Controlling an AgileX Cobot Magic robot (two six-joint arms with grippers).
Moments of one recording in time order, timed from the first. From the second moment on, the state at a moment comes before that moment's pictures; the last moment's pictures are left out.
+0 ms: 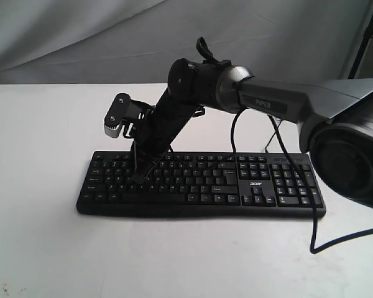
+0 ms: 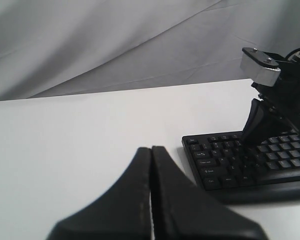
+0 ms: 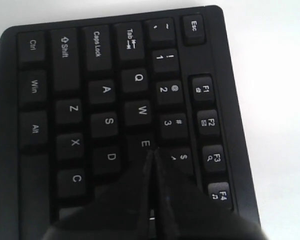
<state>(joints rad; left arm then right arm) -0.17 0.00 0.00 0.04 0.26 -0.02 0.63 2.42 -1.96 0.48 0.87 -1.05</state>
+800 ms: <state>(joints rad) -0.17 0.00 0.00 0.04 0.26 -0.02 0.63 2.42 -1.96 0.48 0.88 -1.05</state>
